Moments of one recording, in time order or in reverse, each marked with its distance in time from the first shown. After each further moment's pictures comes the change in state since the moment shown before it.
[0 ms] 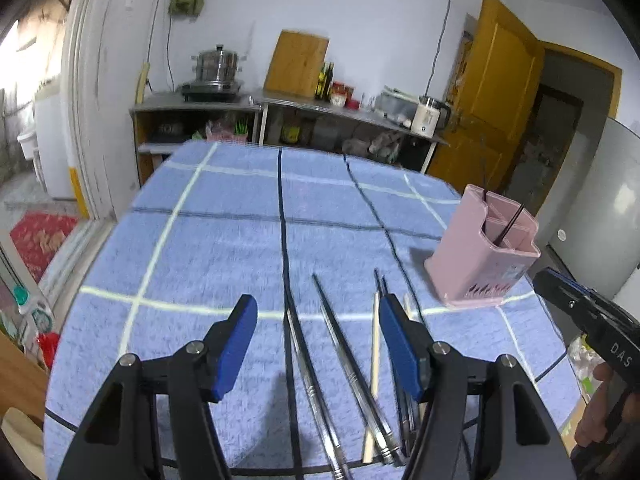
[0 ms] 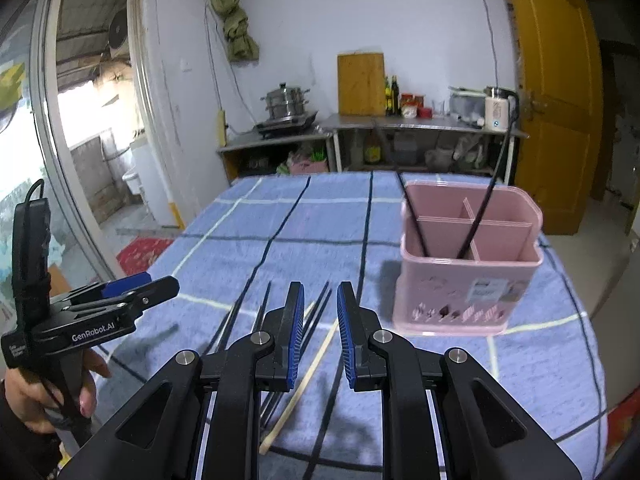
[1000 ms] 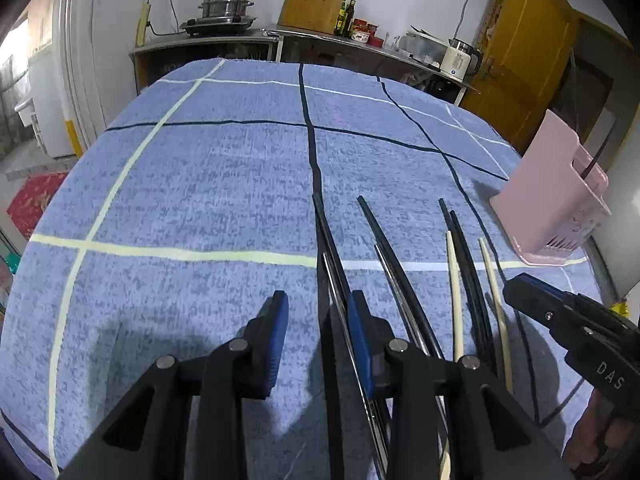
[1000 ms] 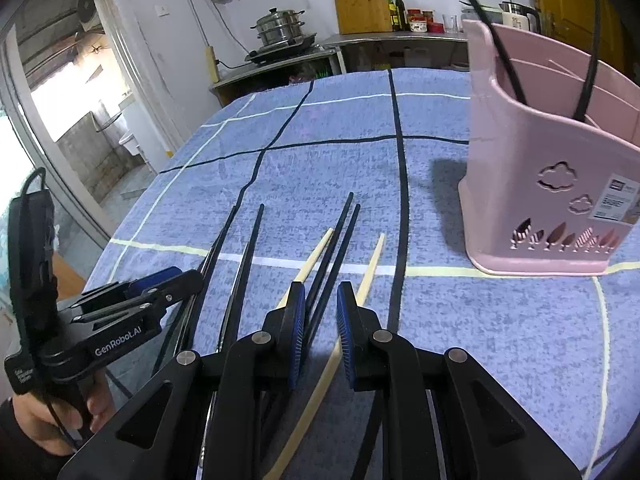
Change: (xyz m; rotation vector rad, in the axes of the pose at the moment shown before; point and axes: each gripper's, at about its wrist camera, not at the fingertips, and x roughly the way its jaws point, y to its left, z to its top) left arm 0.097 0.017 -0.032 -0.017 0.201 0.051; right arm 0.122 0.002 -0.036 0.085 0.242 0.049
